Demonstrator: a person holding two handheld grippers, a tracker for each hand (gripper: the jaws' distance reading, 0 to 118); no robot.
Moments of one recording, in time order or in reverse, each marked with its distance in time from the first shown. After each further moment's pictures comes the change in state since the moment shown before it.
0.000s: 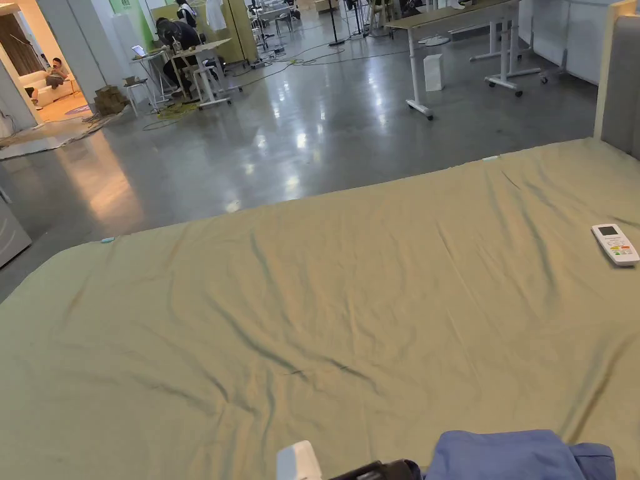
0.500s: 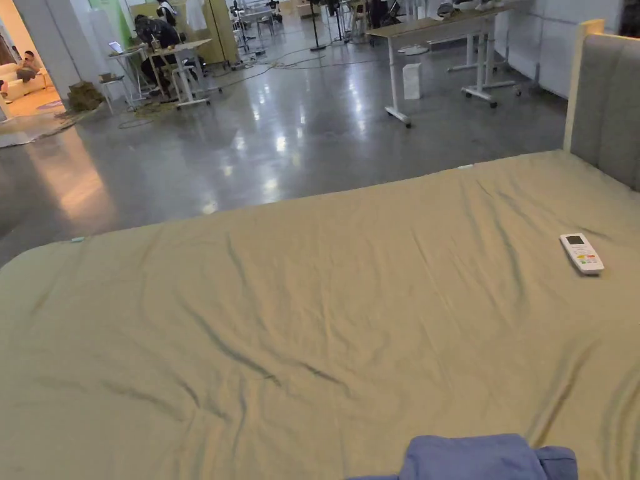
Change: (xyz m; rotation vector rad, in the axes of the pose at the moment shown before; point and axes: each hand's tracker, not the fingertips) left arm -0.054 -0.064 -0.081 -0.214 0.015 0.182; right arm -0.003 -0.004 0.005 -0.023 -0.011 0.022
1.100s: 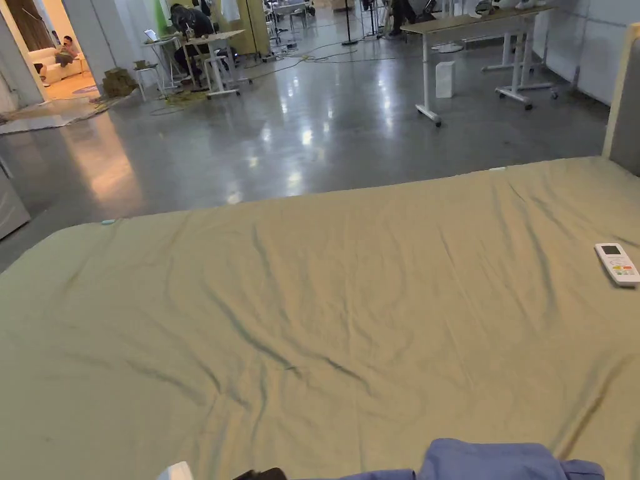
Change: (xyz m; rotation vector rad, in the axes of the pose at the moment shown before) left arm -0.049 0.049 0.171 0.303 0.068 0.045; right arm -0.011 0.004 -0.009 -0.018 0.052 -0.005
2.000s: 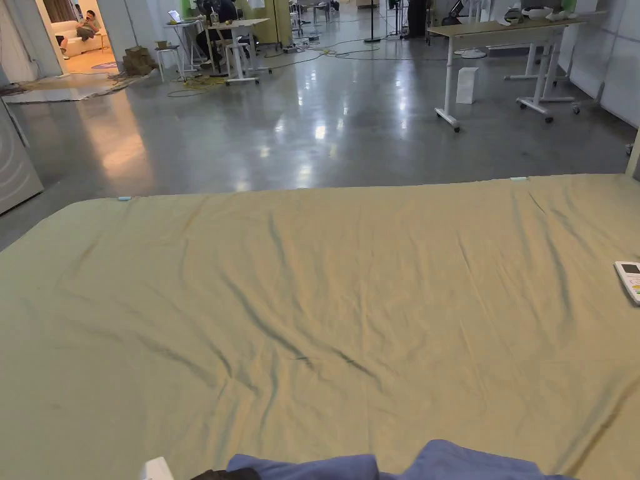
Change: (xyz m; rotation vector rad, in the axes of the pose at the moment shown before) left arm -0.021 0.018 0.025 0.009 -0.062 0.300; right arm -0.038 0.013 0.007 0.028 0.105 0.180
